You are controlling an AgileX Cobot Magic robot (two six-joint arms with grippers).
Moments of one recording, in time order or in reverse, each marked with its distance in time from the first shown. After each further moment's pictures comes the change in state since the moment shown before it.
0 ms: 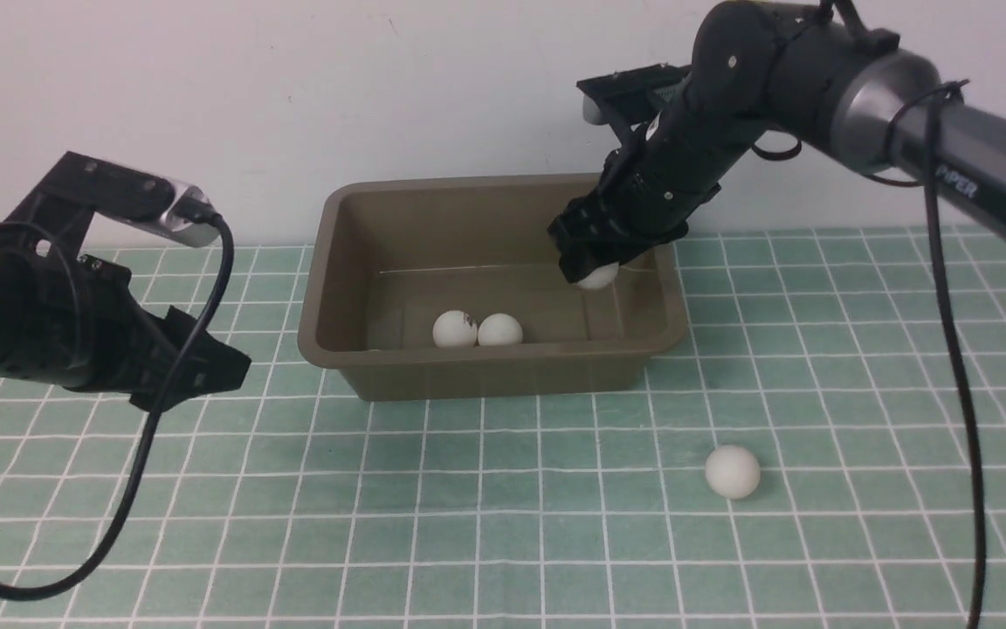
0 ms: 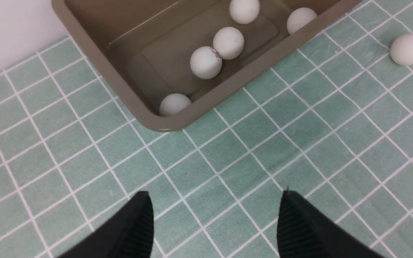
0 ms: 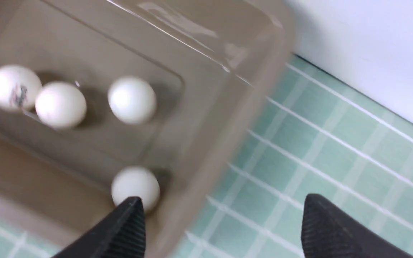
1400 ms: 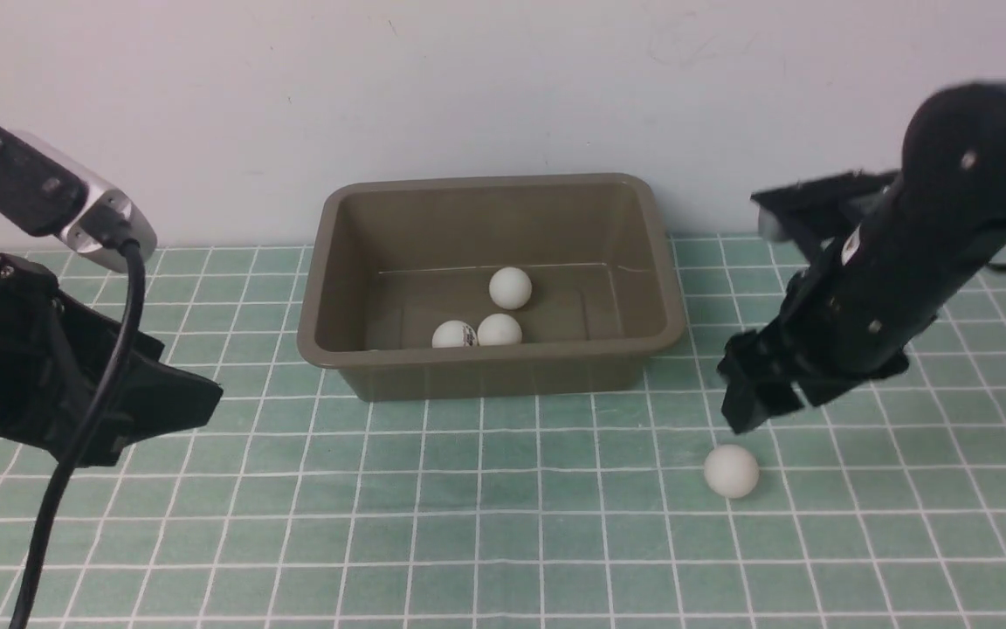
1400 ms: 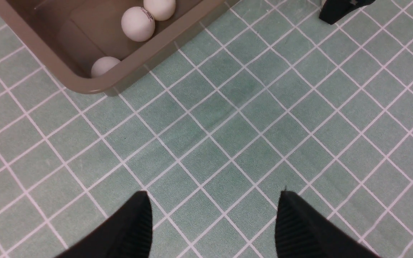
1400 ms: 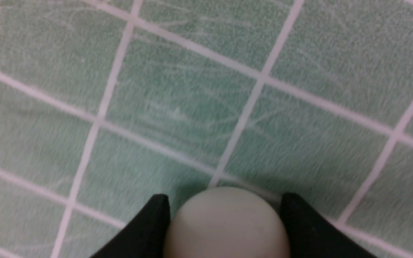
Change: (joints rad) right arm -0.056 -0.084 0.845 0.211 -0.381 -0.035; left arm 0.000 -0.071 0.000 0.026 0.205 -0.031
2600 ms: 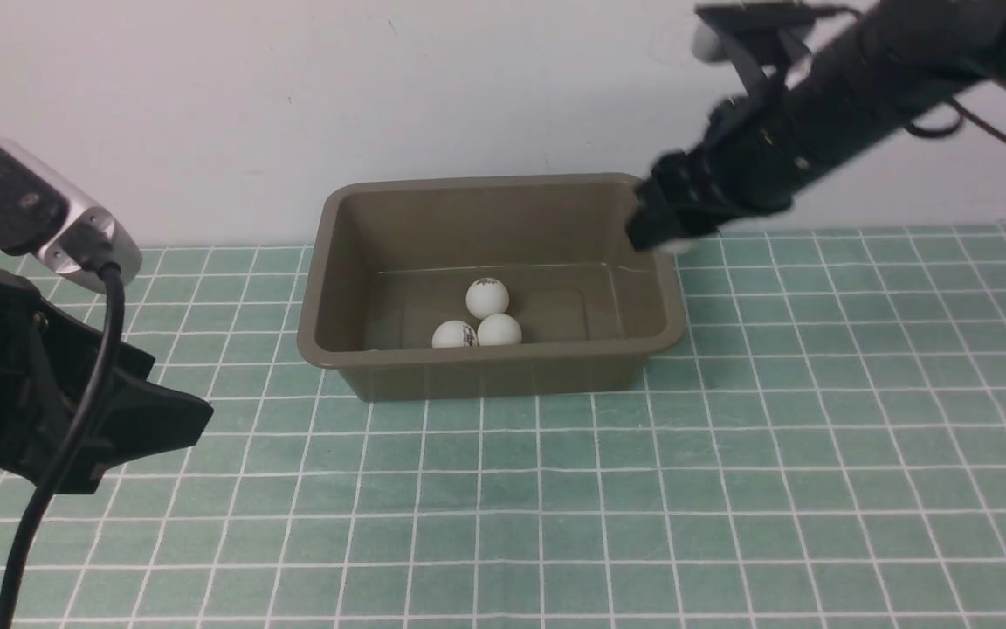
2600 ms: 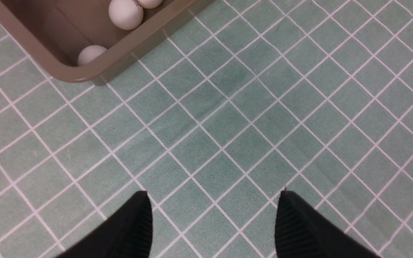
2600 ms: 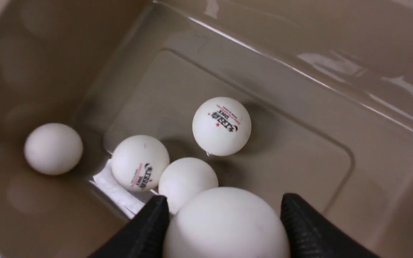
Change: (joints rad) right arm 0.057 0.317 -0.899 0.240 0.203 -0.132; left arm 0.000 0.000 0.000 0.009 0.039 -0.004
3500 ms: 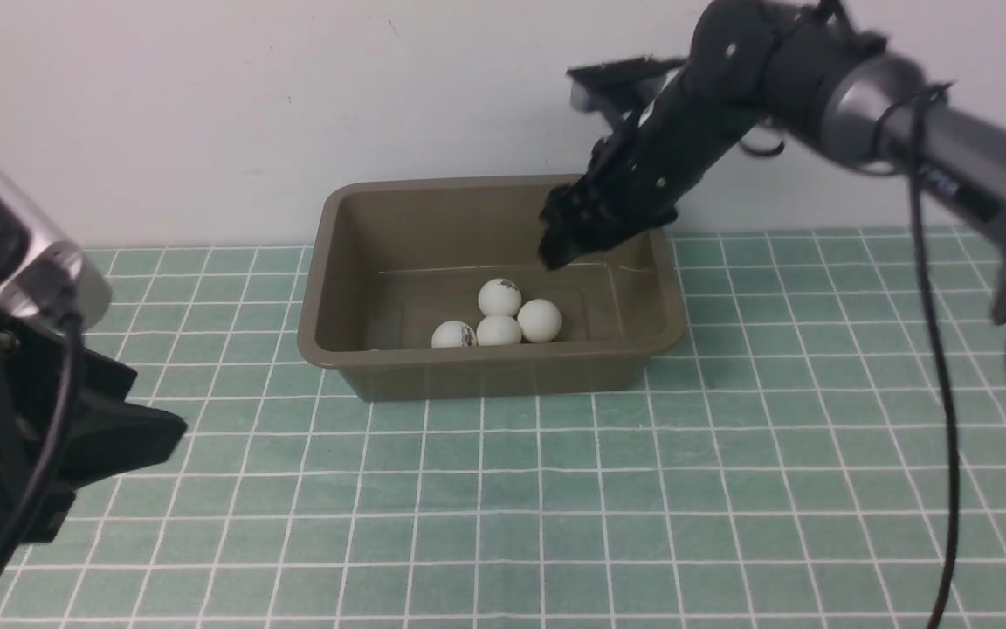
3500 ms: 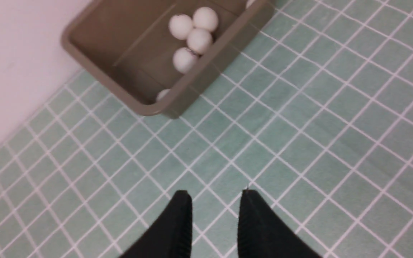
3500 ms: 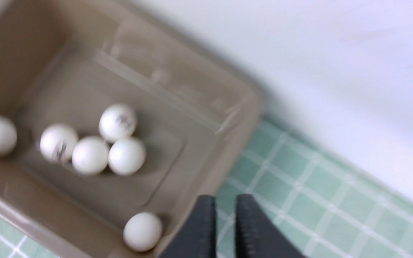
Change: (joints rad) right arm -0.097 -0.269 -0.047 -0.254 0.187 0.001; left arm 0.000 -0.320 0.000 0.128 -0.009 0.010
